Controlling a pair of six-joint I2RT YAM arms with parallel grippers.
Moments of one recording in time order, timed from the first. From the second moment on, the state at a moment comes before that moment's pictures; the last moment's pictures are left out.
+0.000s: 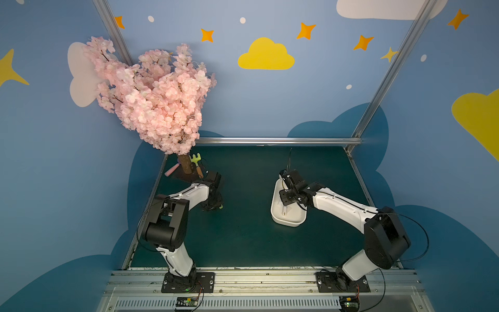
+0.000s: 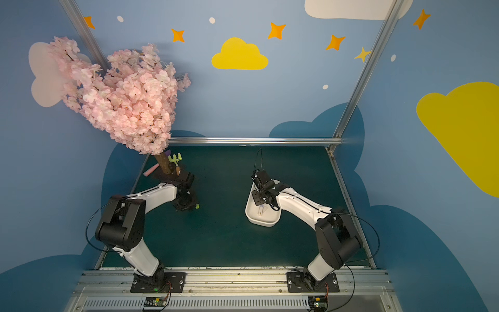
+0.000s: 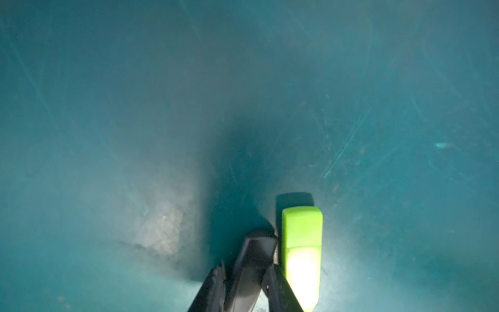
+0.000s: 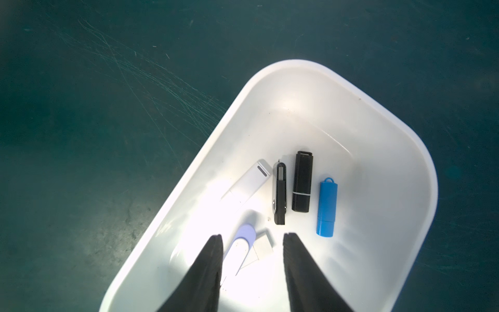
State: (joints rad) left arm -0.20 1.75 1.03 -0.65 -0.08 -0.59; right arm 0.67 1.59 1.10 -0.52 0.19 0.18
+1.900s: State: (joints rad) left arm -0.78 2.10 1.78 -0.66 0.23 -0.62; right arm 0.34 1.22 0.80 -0.39 0.15 0.48
